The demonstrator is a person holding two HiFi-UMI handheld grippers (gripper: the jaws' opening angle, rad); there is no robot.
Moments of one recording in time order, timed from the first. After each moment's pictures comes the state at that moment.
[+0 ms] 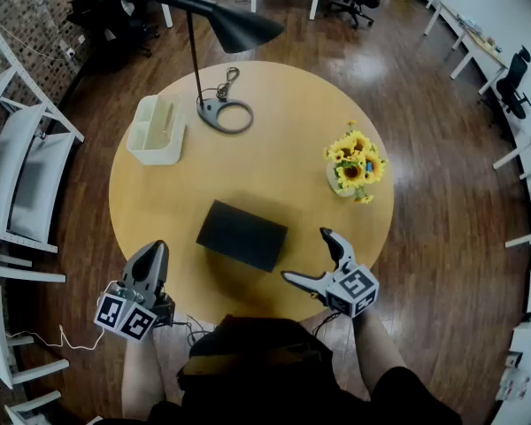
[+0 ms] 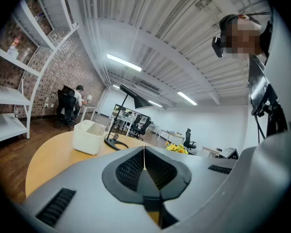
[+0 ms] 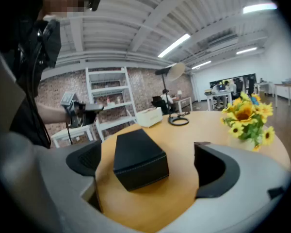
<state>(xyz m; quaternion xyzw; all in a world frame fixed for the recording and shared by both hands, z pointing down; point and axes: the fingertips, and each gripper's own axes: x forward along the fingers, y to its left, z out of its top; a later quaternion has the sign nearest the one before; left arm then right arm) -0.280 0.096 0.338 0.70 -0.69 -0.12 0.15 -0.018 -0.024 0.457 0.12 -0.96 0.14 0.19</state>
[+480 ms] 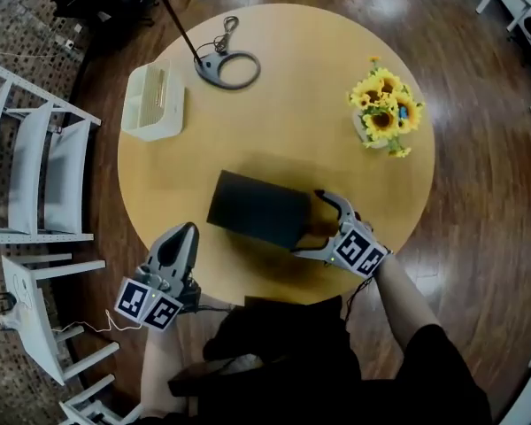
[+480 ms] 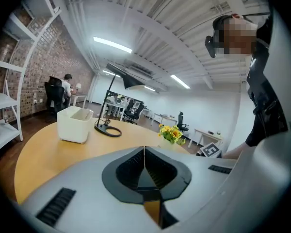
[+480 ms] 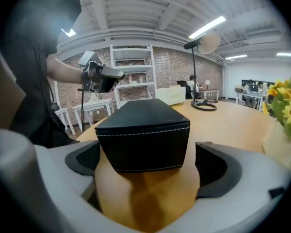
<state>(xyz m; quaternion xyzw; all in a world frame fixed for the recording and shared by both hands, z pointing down) -0.239 0.040 0.373 0.75 -0.64 -0.04 0.18 -0.066 -0.026 0.540 -0.01 -0.96 0.06 0.26</state>
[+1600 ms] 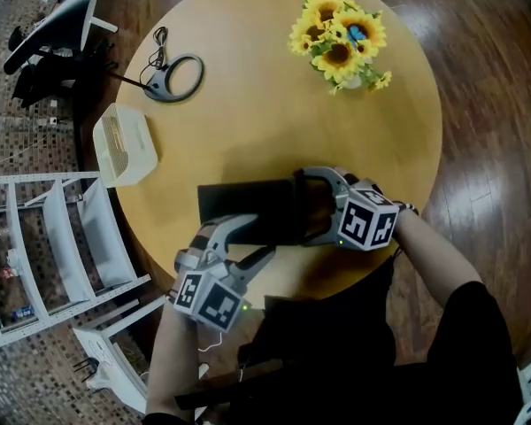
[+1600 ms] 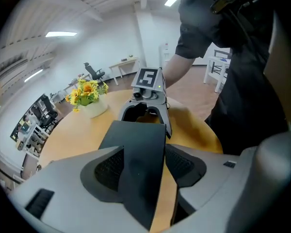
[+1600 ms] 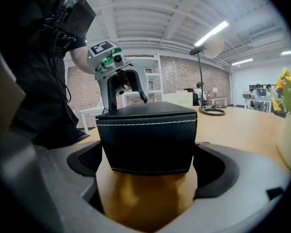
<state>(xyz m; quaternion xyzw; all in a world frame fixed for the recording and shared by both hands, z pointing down) -0.072 0.012 0.474 0.88 -0.17 0.43 -0.04 -0.081 -0.014 0.550 -0.05 -0.98 0.05 0.20</state>
